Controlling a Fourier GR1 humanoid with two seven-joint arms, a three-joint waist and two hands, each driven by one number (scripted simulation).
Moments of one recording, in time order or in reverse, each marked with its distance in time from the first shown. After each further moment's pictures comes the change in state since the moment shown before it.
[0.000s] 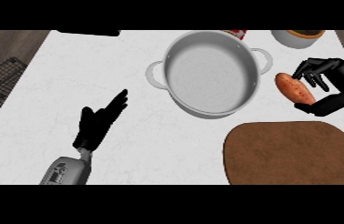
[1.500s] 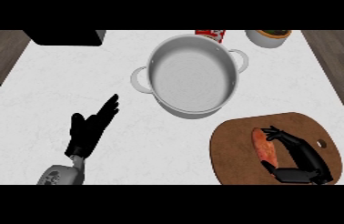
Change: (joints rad) left arm 0.062 0.018 0.020 -0.016 0.015 0.040 -0.012; right arm 0.632 0.308 -0.059 -0.393 -0.146 -0.096 0.367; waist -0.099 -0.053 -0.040
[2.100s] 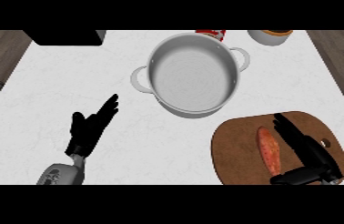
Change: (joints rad) left arm -0.013 0.010 -0.006 0.030 0.014 0.011 -0.013; right arm 0.028 -0.038 -0.002 -0.142 -0.122 0.030 0.265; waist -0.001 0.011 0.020
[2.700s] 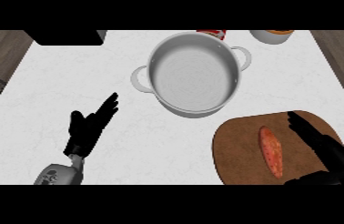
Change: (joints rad) left arm 0.003 0.032 -0.041 -0.050 0.039 0.040 0.038; right arm 0.074 -0.138 0.038 -0.221 0.008 -0.081 0.101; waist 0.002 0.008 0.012
